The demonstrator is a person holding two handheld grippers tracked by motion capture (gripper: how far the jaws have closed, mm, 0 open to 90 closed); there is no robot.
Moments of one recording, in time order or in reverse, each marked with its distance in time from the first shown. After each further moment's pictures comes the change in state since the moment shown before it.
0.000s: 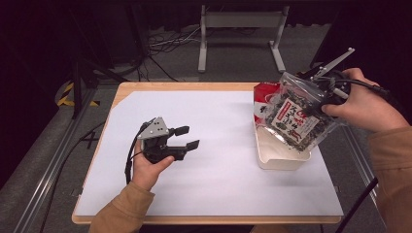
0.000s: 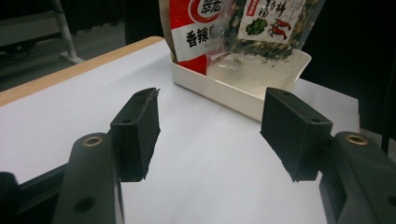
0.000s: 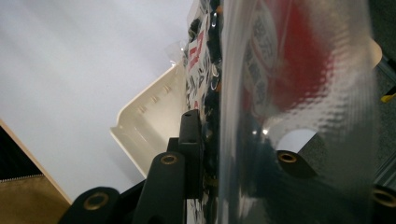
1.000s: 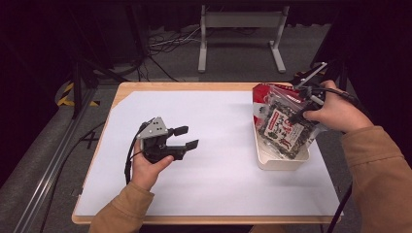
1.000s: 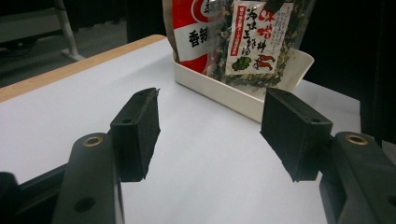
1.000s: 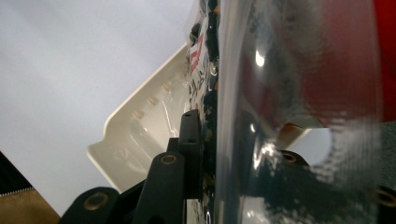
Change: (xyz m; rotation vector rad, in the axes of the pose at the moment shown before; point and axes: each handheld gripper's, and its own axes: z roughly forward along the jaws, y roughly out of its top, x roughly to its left) left arm 0.001 -0.002 -0.001 0.001 0.005 -0.023; right arm -0.013 0.003 0.065 0.066 0.083 0.067
